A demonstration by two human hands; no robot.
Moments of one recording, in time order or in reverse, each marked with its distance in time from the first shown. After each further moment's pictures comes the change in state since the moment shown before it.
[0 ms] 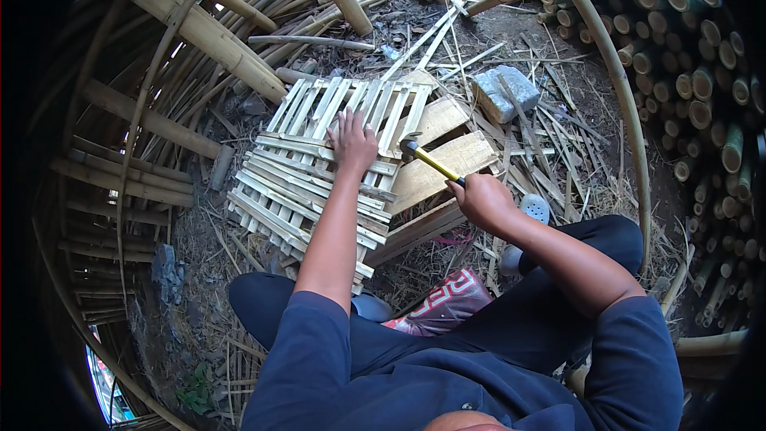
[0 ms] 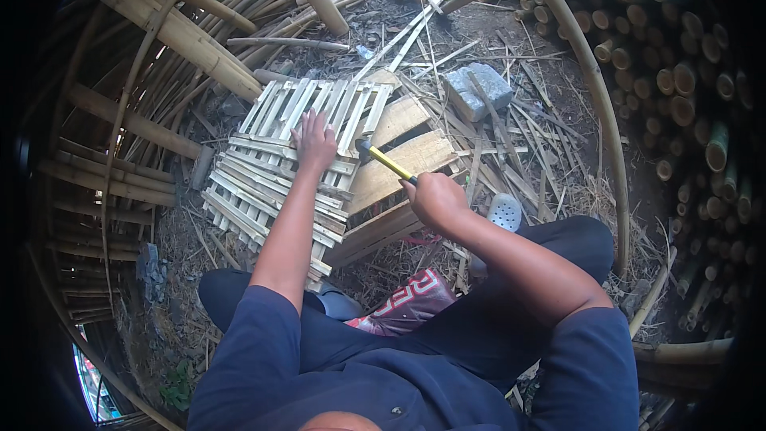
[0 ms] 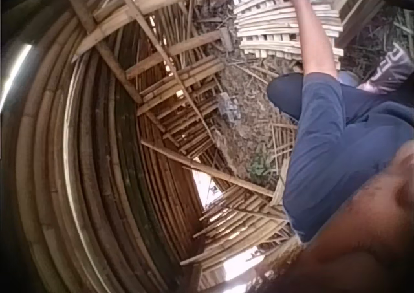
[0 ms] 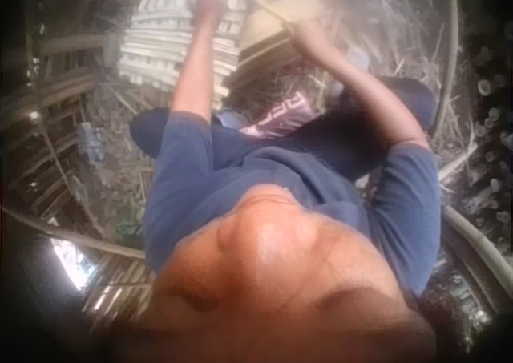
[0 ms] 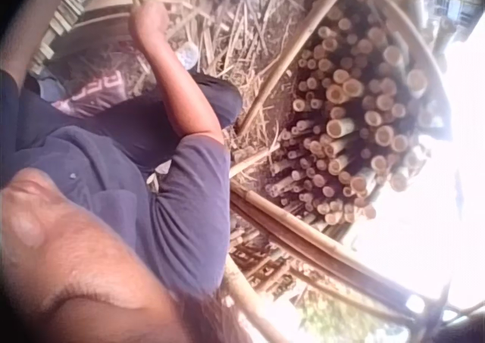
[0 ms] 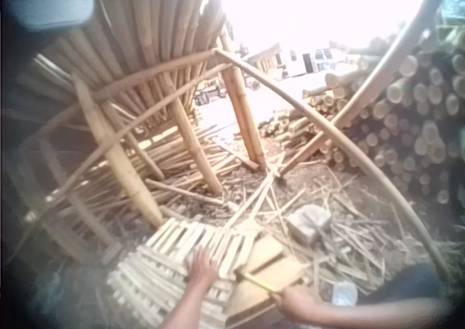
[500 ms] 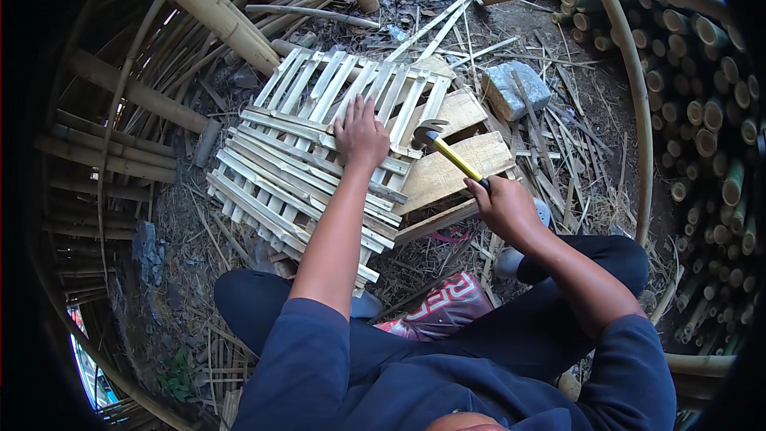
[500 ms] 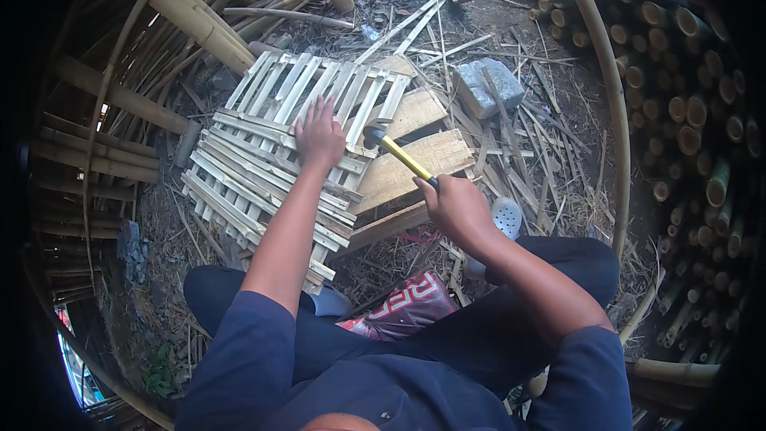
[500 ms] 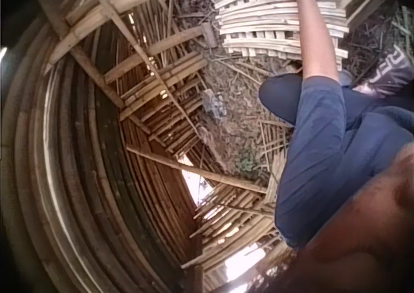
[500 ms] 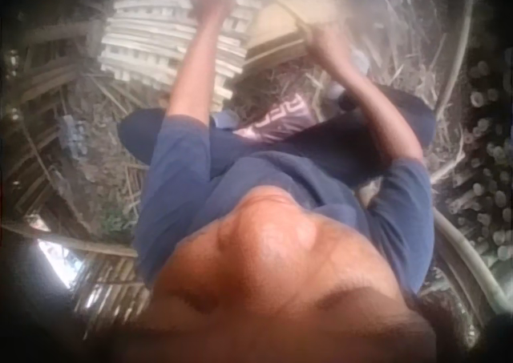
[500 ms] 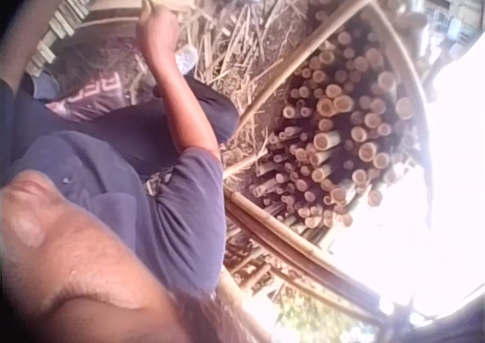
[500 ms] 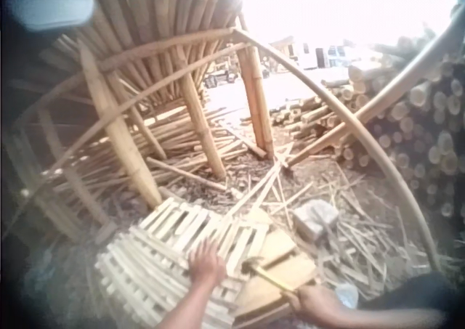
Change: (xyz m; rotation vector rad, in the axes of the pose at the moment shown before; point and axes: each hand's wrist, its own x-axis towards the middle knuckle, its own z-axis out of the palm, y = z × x) left_hand -0.008 0.005 0.010 0.061 0.040 -0.004; right_hand 0.003 -0.004 -0.009 0.052 0.057 0.004
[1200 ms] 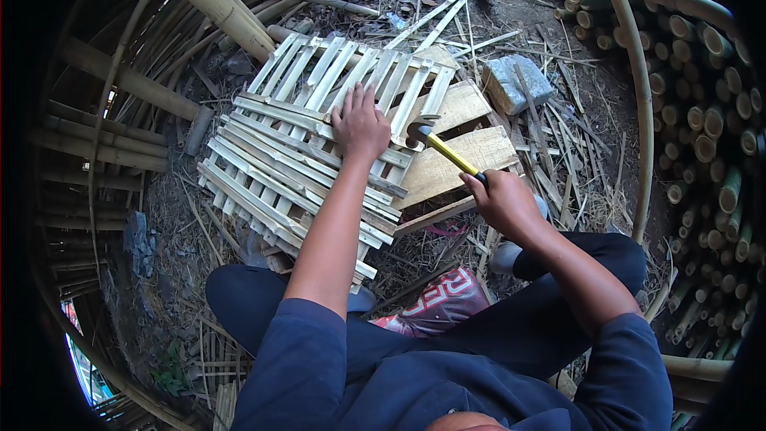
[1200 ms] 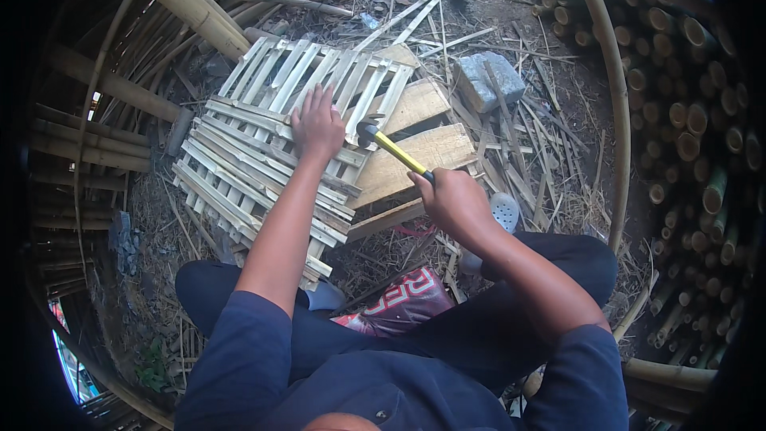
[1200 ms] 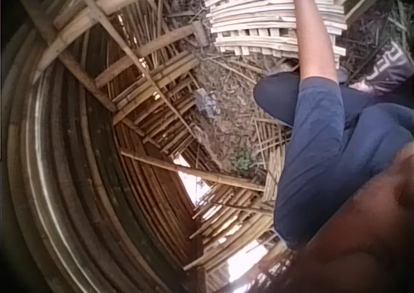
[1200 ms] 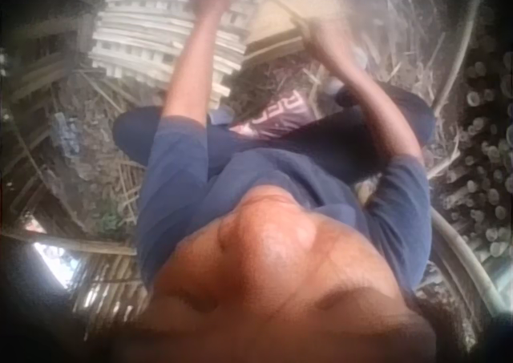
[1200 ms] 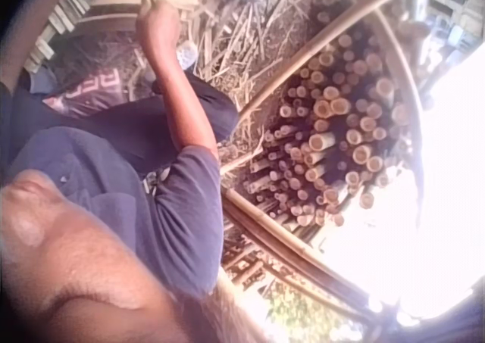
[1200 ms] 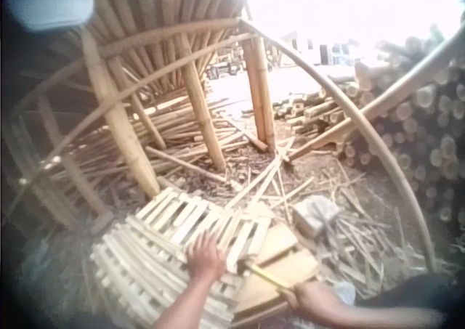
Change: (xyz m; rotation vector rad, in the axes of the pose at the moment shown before) left_hand 0.000 0.004 -0.003 -0.045 0.040 -0.022; right_hand 0.010 -0.010 0.002 -0.030 -0.048 0.007
